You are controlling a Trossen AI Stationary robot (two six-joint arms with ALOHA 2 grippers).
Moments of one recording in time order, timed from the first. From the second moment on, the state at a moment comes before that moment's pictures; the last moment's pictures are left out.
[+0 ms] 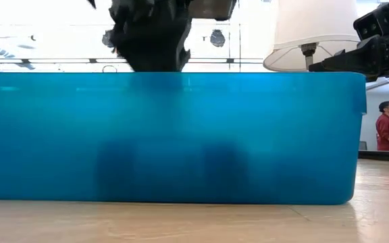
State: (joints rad) left arm -0.43 2.12 1.67 -0.82 -0.15 -0.37; right arm 0.11 0.20 0.02 0.13 0.13 -0.12
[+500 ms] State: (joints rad) left arm -0.50 1.77 1.67 -0.81 -0.36 -0.22; right arm 0.11 0.20 0.02 0.13 0.13 -0.12
